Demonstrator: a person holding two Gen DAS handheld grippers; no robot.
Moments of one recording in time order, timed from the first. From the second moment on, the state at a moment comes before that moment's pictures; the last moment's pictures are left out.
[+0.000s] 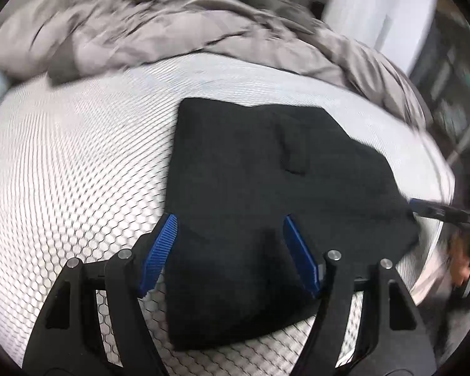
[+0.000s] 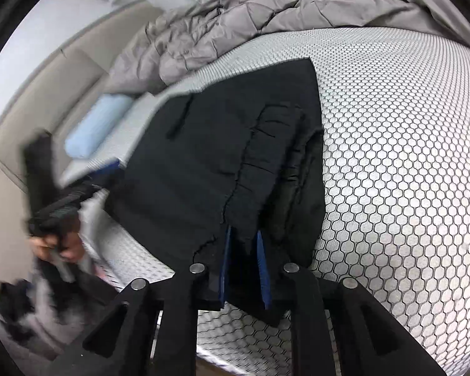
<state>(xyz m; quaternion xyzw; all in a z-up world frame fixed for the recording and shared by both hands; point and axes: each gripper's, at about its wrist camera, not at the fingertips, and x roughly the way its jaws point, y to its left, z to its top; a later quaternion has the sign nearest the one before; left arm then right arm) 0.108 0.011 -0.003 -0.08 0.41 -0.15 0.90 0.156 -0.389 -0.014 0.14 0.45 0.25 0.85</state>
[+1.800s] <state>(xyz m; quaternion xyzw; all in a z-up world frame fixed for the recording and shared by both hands) 0.121 -0.052 -0.022 0.08 0.42 -0.25 0.87 0.216 -0.241 -0.042 -0.08 0.44 0.22 0.87</state>
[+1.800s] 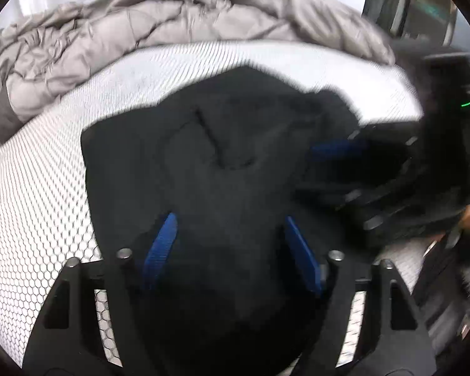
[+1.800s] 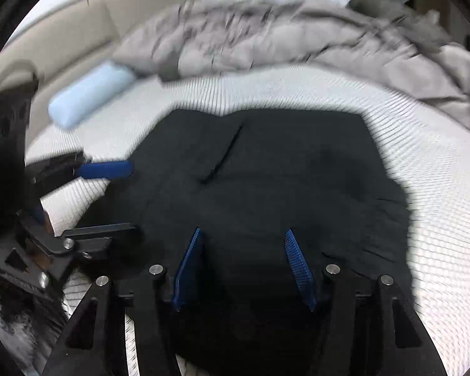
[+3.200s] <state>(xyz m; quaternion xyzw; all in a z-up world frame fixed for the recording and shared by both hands) 0.204 -0.021 -0.016 0.01 0.44 -0.12 0.89 0.278 -0.231 -0.036 -0.08 0.46 0.16 0.87</state>
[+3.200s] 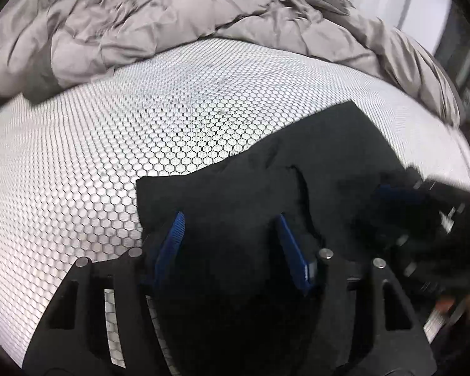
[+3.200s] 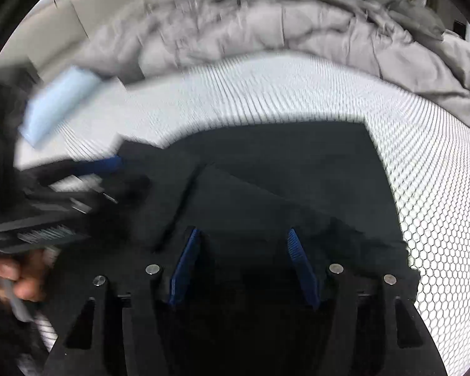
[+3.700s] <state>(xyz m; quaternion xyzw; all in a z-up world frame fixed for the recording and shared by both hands) 0.078 -0.059 -0.008 0.07 0.42 -0.28 0.86 0.179 -0.251 -0.013 -0.07 0.41 0.26 0.87</state>
